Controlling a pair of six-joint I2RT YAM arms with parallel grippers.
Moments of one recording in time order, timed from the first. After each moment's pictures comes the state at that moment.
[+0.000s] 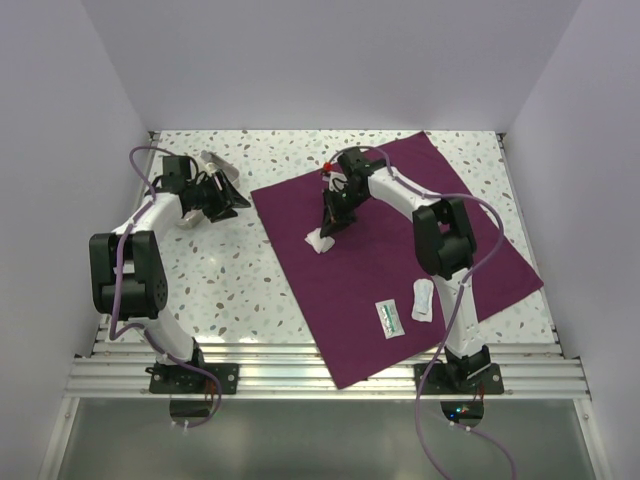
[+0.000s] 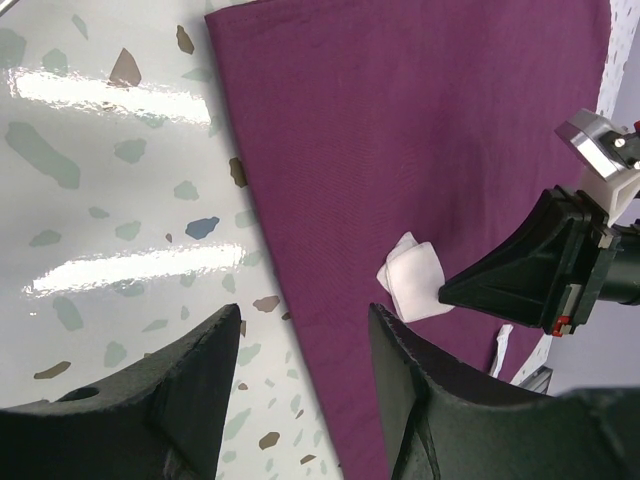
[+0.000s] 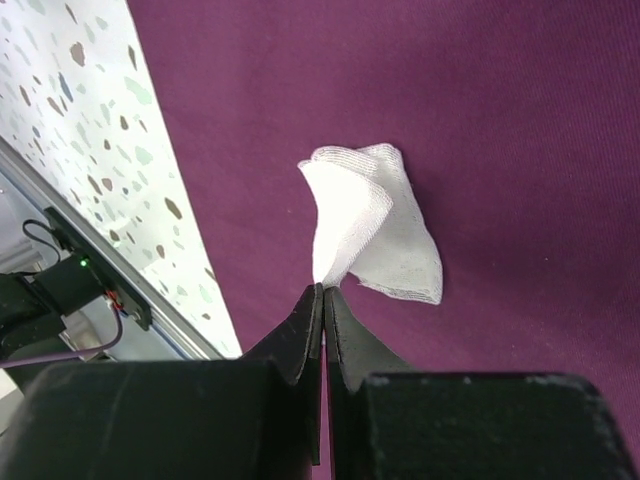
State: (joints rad) left arm 0.08 1.72 1.16 -0.33 0.57 -0.49; right arm 0.48 2.27 1.85 -0.82 -0.58 0.30
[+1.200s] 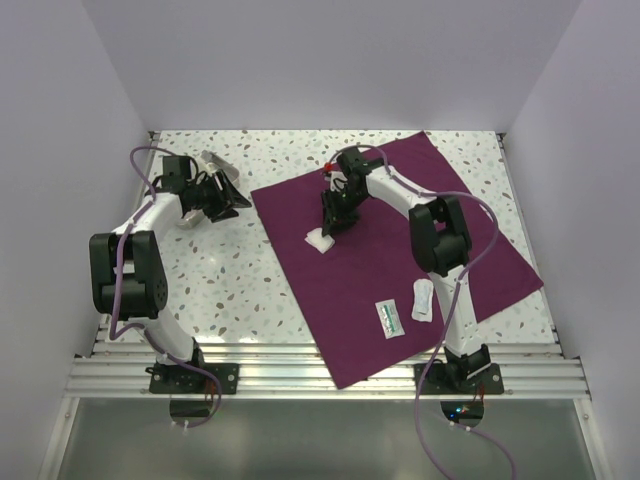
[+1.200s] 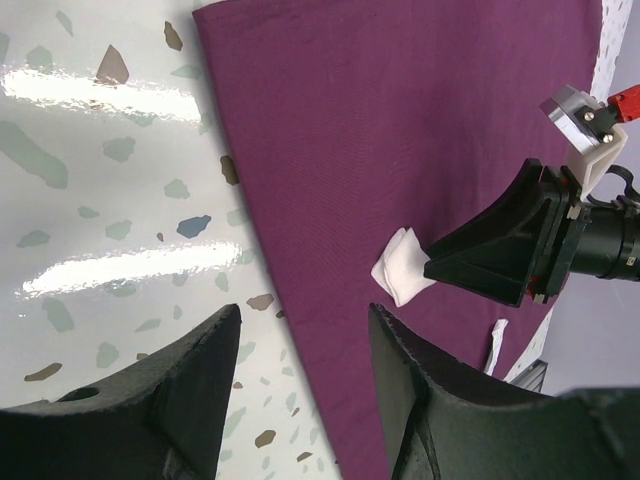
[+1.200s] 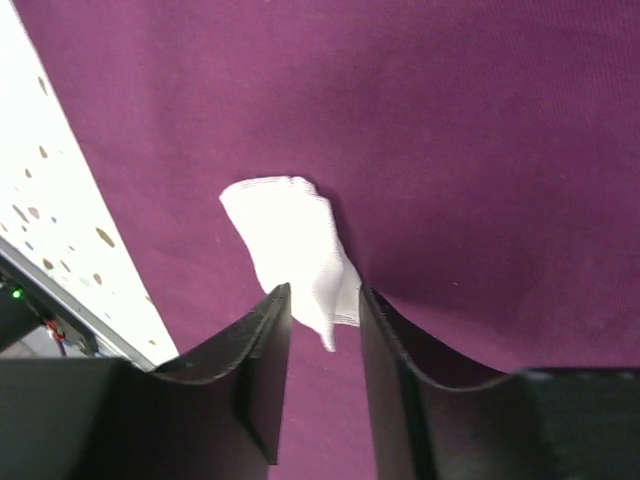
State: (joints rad) left arm 0.08 1.72 1.16 -0.33 0.59 -0.49; right arm 0.47 2.33 1.91 -0.85 -0.48 0.25
